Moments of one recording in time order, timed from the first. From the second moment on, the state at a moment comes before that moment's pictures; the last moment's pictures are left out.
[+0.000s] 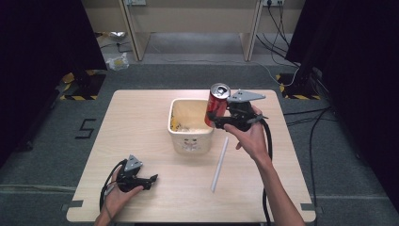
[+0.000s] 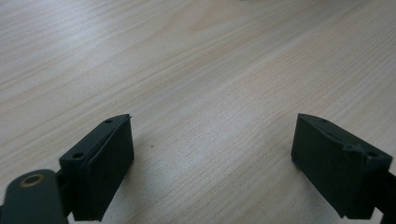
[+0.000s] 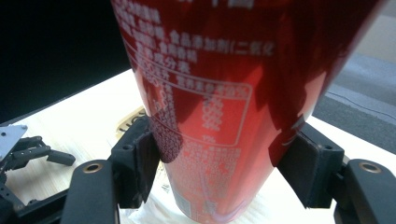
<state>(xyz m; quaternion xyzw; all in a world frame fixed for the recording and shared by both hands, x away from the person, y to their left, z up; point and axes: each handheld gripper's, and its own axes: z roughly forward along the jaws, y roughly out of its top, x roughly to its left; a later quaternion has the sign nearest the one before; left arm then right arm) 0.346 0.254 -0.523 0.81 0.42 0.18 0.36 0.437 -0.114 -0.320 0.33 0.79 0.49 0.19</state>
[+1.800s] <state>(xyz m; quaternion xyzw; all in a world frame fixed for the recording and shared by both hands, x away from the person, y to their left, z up) 0.345 0.255 -0.523 0.81 0.42 0.18 0.36 0.475 -0.004 -0.372 0.31 0.84 0.42 0.12</state>
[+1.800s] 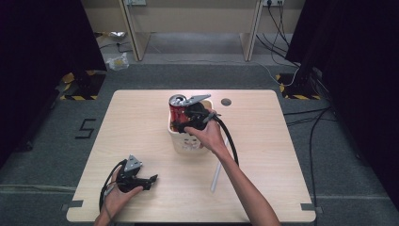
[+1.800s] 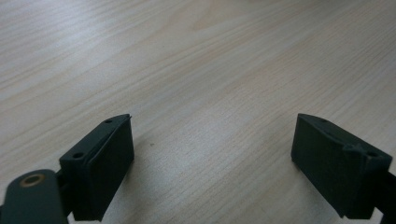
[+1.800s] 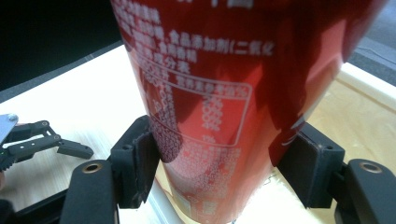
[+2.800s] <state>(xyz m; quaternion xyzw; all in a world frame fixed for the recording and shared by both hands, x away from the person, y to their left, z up) 0.345 0.255 -0.524 0.81 0.42 0.18 0.36 0.477 -0.009 -0.378 0.31 0.85 0.42 0.10</state>
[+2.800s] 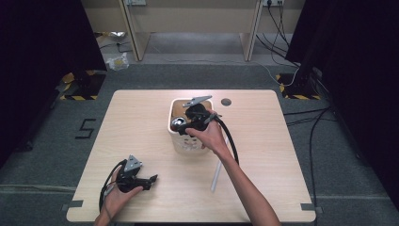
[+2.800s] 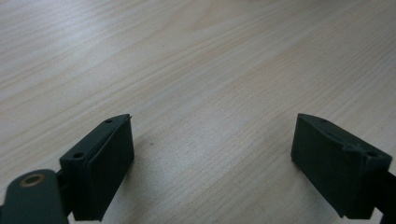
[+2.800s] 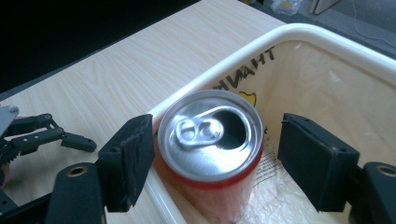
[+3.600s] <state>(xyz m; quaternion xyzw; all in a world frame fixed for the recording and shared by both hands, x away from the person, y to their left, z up) 0.345 0.254 -0.524 0.81 0.42 0.18 0.37 0.450 -0.076 -0.332 0.32 0.81 0.46 0.16</state>
